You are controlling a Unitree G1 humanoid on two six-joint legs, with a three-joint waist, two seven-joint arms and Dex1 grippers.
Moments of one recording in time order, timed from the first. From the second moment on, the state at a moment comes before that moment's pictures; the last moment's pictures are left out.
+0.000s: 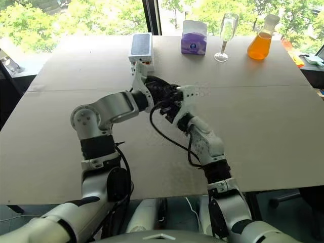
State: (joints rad) left arm -0.85 0.03 0.40 0.03 -1.42 1.27 0.52; right arm -0.57 0.12 0.15 0.21 0.39 0.24 0.50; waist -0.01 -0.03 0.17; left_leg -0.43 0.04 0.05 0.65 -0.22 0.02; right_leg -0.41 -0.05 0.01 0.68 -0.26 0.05
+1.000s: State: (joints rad) left arm -0.53 0.31 0.14 -0.15 -1.93 1.04 0.71; right arm -0.52 0.04 0.26 0.28 0.26 0.13 0.70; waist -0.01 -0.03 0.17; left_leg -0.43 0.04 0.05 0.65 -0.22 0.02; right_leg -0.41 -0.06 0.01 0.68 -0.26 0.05
